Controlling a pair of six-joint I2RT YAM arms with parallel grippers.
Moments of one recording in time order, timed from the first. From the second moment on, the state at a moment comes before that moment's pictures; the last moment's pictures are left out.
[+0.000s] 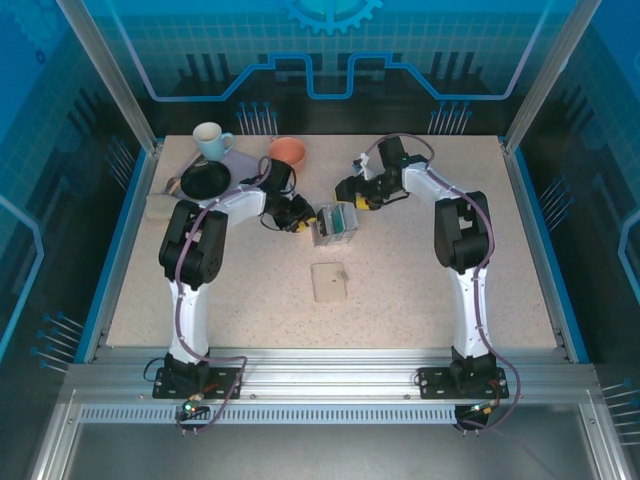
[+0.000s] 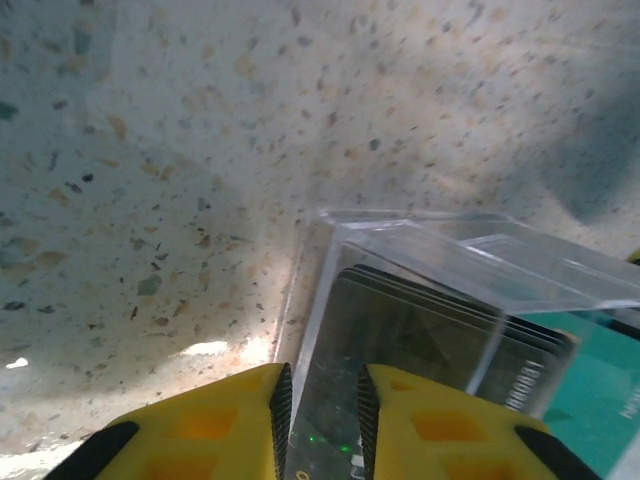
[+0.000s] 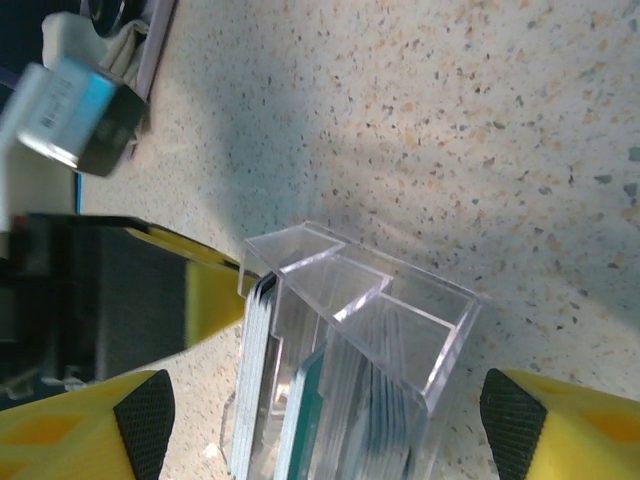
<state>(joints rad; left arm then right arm) -0.30 2.13 1.50 -0.49 0.46 -0.90 0.26 2.30 1.85 -0.70 -0.80 0.22</state>
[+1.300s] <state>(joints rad) -0.41 2.08 1.37 -0.41 0.54 -0.93 0.26 1.97 1.41 -0.65 -0.61 0.29</state>
